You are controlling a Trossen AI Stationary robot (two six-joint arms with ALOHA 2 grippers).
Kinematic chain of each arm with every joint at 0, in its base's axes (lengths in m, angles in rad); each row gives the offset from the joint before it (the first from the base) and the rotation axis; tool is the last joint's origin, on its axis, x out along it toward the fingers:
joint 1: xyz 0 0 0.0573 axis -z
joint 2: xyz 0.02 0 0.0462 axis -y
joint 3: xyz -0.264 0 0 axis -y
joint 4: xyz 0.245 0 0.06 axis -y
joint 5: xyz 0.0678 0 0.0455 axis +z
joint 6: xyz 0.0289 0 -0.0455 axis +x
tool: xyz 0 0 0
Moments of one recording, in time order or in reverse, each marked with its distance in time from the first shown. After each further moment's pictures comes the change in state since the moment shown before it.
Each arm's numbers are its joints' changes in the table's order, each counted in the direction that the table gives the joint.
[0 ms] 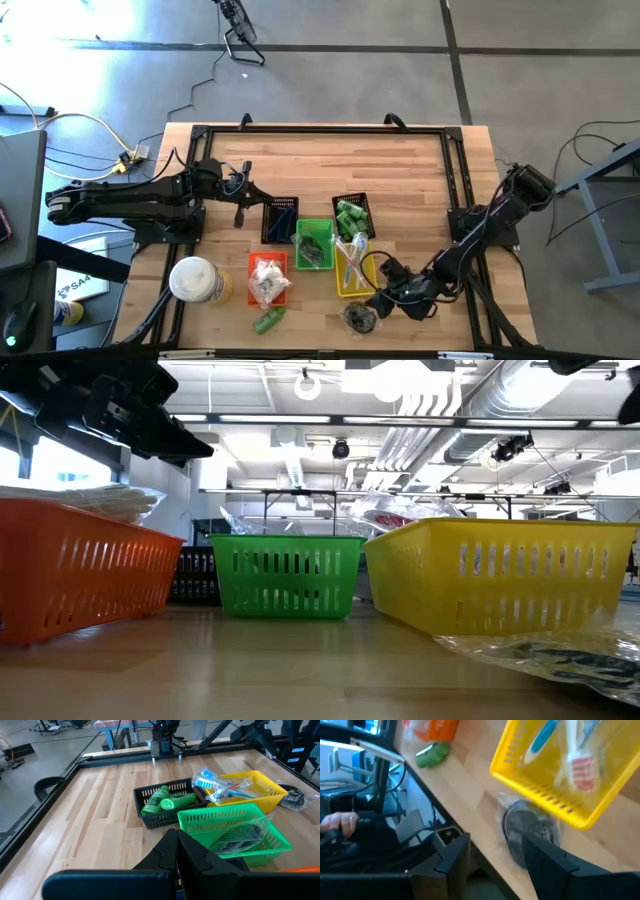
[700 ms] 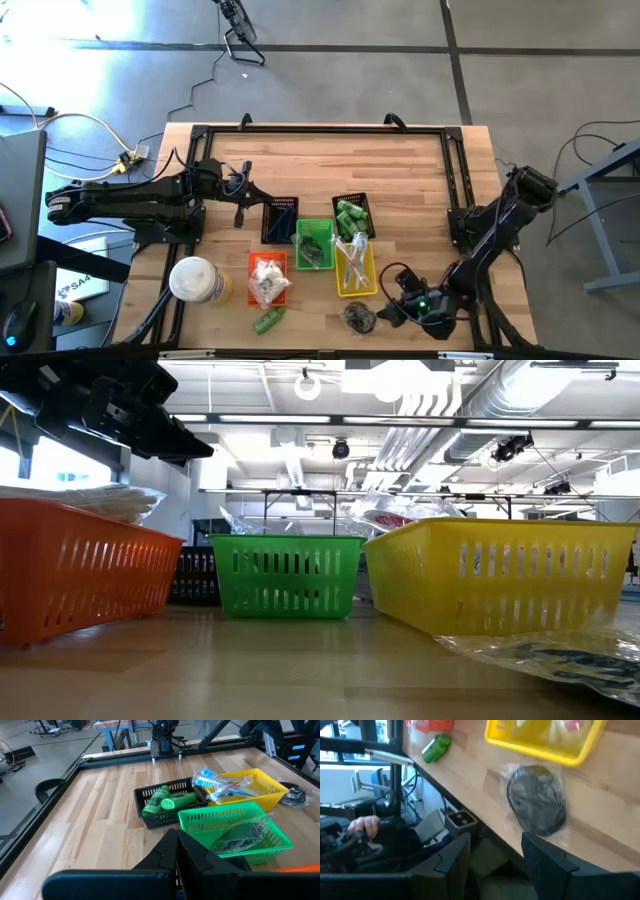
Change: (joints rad) left arm 0.000 0.000 0.000 0.000 0.000 0.019; right arm -0.153 0.000 0.000 -0.008 -0.135 0.261
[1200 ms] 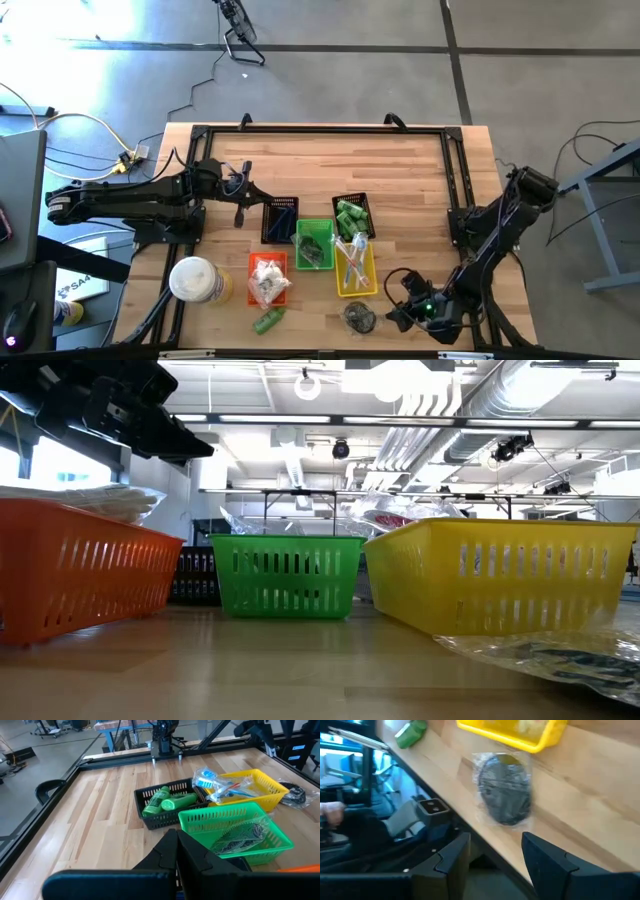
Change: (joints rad) left arm 0.000 0.000 0.000 0.003 0.000 0.002; right arm -0.045 0.000 0.000 -0.116 0.025 0.000
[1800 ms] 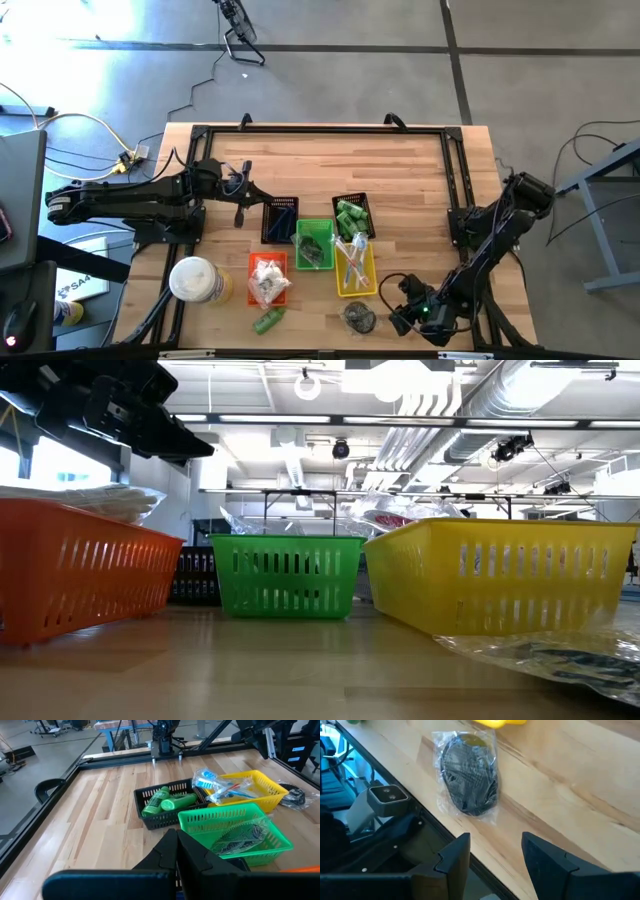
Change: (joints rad) left arm 0.000 0.000 0.000 0.001 0.000 -0.010; right arm 0.003 -0.064 0.000 -0.037 0.114 -0.015
